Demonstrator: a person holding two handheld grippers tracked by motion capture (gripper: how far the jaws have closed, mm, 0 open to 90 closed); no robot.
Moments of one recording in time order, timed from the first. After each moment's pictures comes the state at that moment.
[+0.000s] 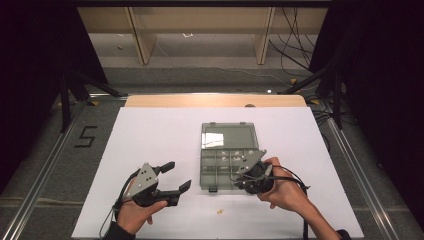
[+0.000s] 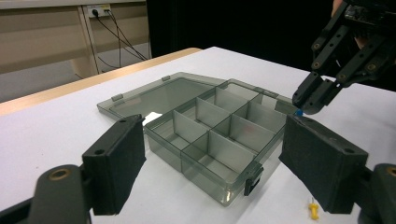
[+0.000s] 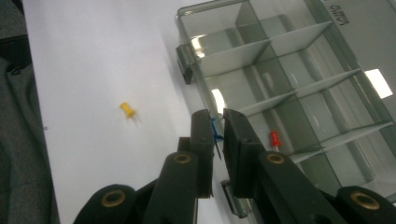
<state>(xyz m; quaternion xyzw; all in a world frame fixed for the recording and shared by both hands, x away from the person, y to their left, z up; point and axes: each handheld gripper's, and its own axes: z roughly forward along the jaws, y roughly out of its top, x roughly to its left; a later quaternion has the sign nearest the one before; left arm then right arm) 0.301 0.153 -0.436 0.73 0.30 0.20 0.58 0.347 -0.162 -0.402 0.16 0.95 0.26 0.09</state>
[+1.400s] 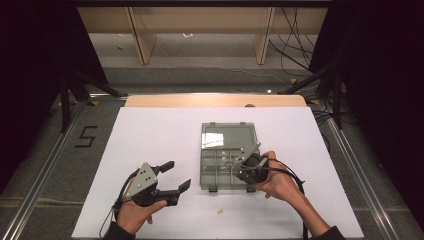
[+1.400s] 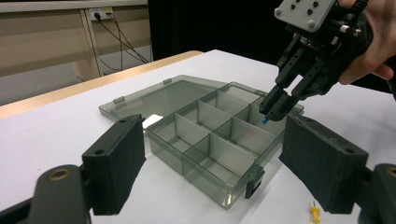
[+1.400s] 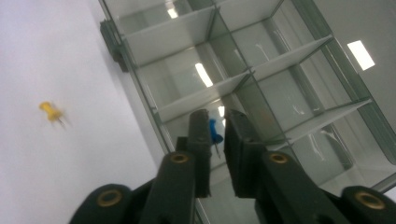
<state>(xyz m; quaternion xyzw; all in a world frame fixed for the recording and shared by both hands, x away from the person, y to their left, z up) 0.301 0.153 -0.435 0.72 0.30 0.21 0.59 0.380 -0.162 -0.426 0.20 0.95 0.23 0.11</state>
